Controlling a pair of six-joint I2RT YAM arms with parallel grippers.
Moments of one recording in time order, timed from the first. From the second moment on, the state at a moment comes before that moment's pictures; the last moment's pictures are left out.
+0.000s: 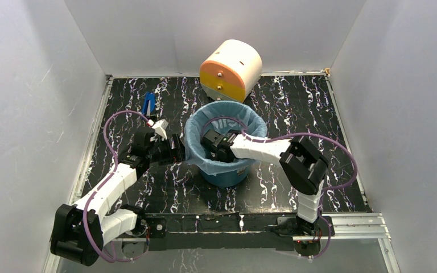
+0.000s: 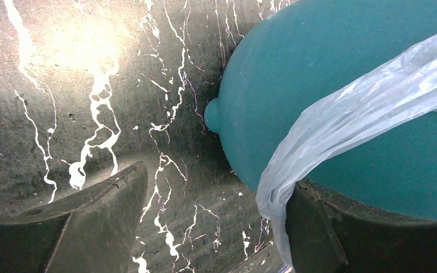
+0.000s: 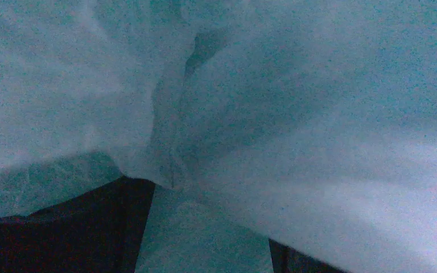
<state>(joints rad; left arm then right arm) -0.29 1.06 0.57 -0.25 0.40 -0.52 1.00 1.87 1.30 -0.85 -0.01 0.33</state>
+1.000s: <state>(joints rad) -0.29 1.06 0.58 -0.25 0.40 -0.52 1.00 1.79 1.29 -0.85 -0.01 0.39</state>
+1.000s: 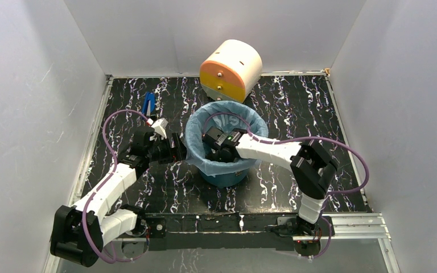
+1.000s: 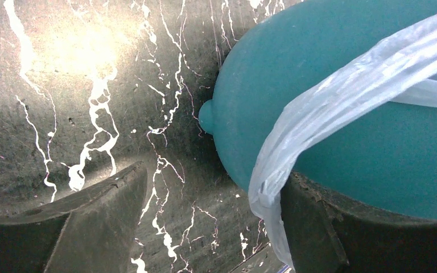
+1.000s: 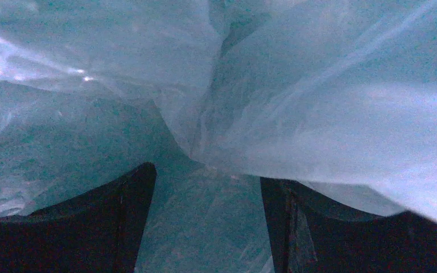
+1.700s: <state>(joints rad) -0.29 1.05 0.59 -0.27 0.39 -0.52 0.97 1.80 1.28 -0.84 -0.07 0.37</state>
